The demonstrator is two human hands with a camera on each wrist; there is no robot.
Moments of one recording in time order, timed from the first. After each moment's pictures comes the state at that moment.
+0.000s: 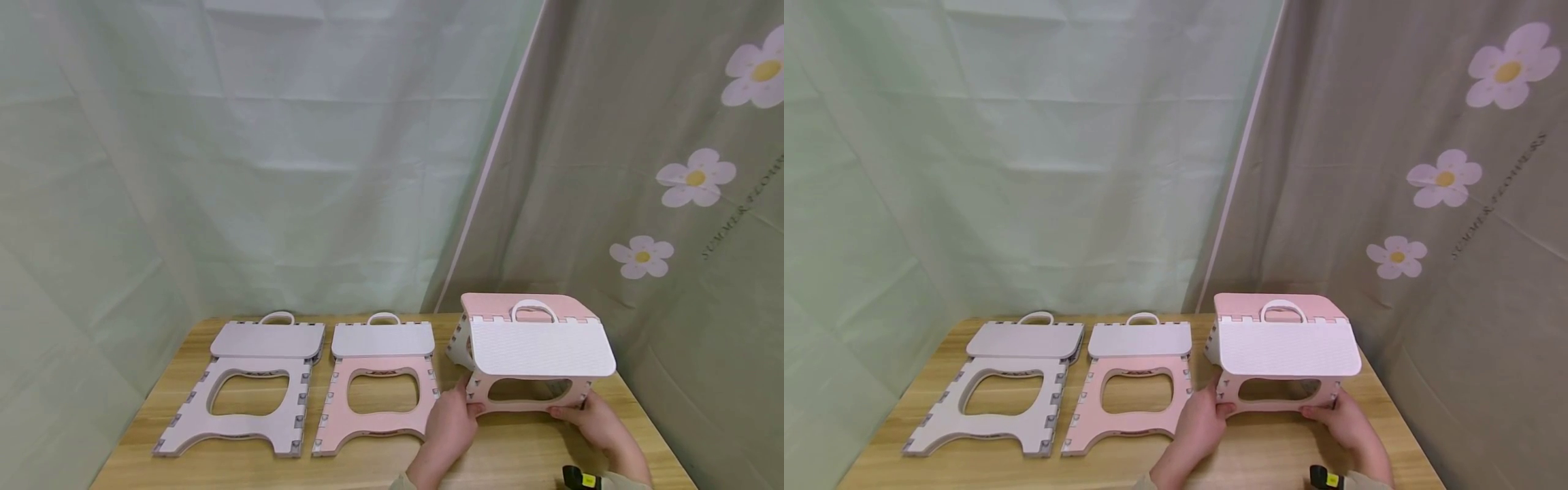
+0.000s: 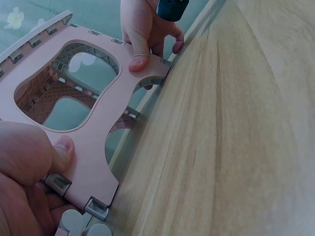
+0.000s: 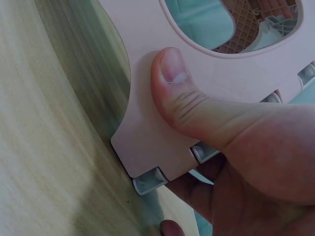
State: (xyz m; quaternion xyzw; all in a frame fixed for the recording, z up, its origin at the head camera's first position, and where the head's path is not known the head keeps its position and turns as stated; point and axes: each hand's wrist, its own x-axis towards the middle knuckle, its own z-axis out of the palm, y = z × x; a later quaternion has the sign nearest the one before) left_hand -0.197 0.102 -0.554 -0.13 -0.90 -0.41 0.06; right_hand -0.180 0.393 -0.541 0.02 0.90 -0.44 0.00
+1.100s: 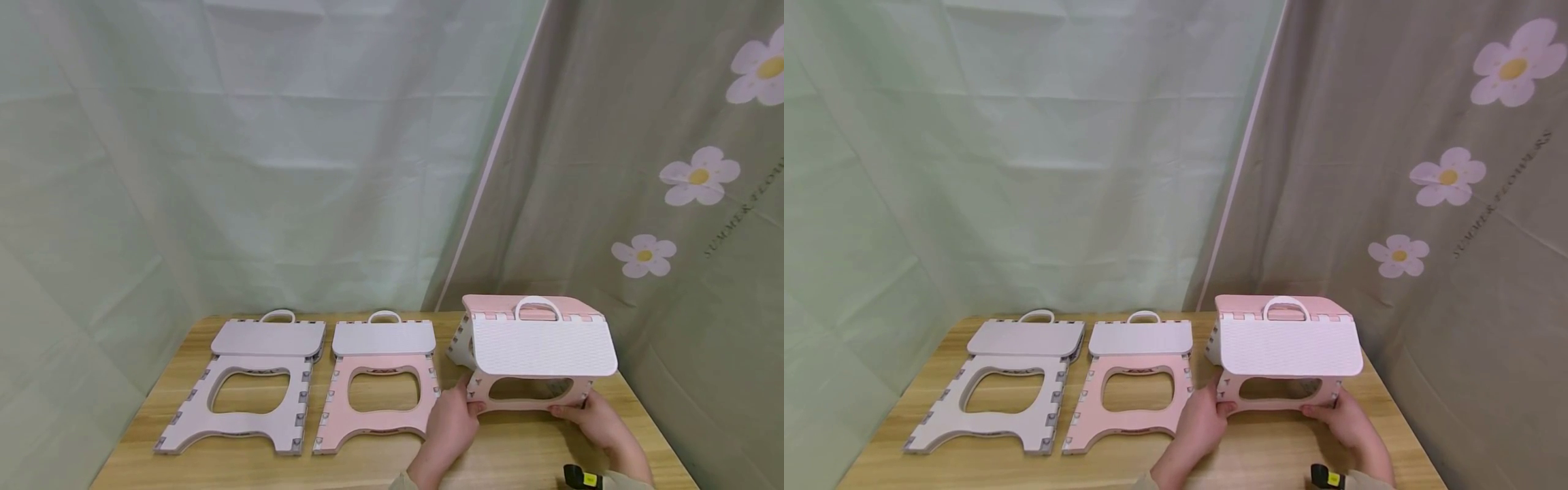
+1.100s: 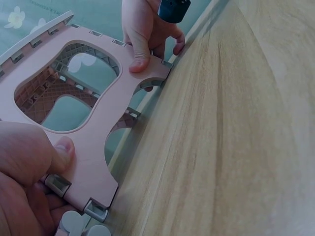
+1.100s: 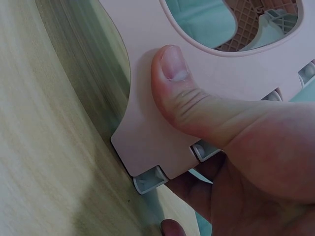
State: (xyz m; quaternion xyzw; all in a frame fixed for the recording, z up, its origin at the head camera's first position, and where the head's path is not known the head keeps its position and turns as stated) left_hand -0.198 0.101 -0.557 -0.12 -0.90 -0.43 0.05; right_hand -0.181 0.393 -0.542 0.03 0.89 -0.45 0.00
